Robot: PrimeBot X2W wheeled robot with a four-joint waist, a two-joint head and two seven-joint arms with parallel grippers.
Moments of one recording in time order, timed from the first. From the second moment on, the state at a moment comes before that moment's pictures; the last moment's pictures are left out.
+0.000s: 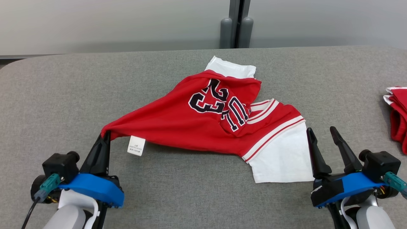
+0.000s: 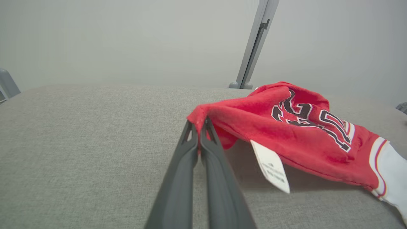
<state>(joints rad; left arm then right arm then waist) -0.23 0.44 -0.46 0.21 -0.67 0.11 -0.17 -0.12 -0.05 -0.02 0.10 0.23 0.13 -0.06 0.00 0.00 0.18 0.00</state>
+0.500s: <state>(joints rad) -0.13 0.47 -0.52 0.28 -0.66 0.15 -0.08 -0.13 -0.05 -0.02 0.10 0.23 0.13 -0.05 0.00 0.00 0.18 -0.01</state>
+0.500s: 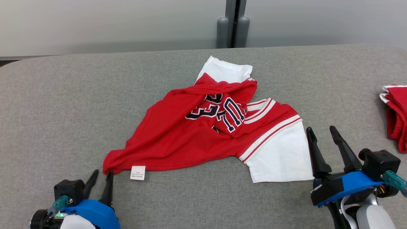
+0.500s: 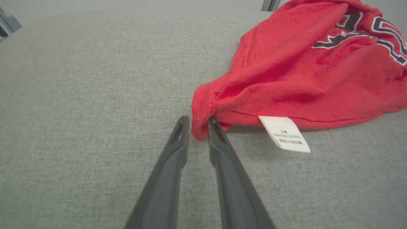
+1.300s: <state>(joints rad) -0.08 0.27 -0.20 0.11 -0.50 0.06 -0.26 -0.08 -0.05 -0.11 0.10 0.24 0.13 -0.04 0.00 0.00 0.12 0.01</state>
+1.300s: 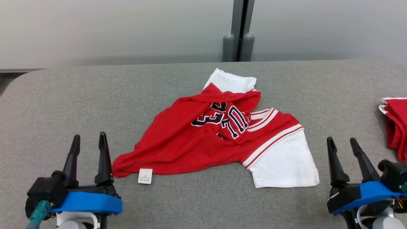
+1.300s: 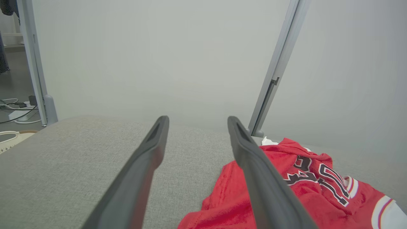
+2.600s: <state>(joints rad) -0.10 0.26 -0.23 0.34 -0.47 0.02 -0.07 -0.04 -0.05 -0.10 0.17 0.24 0.13 0.12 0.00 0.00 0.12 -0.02</state>
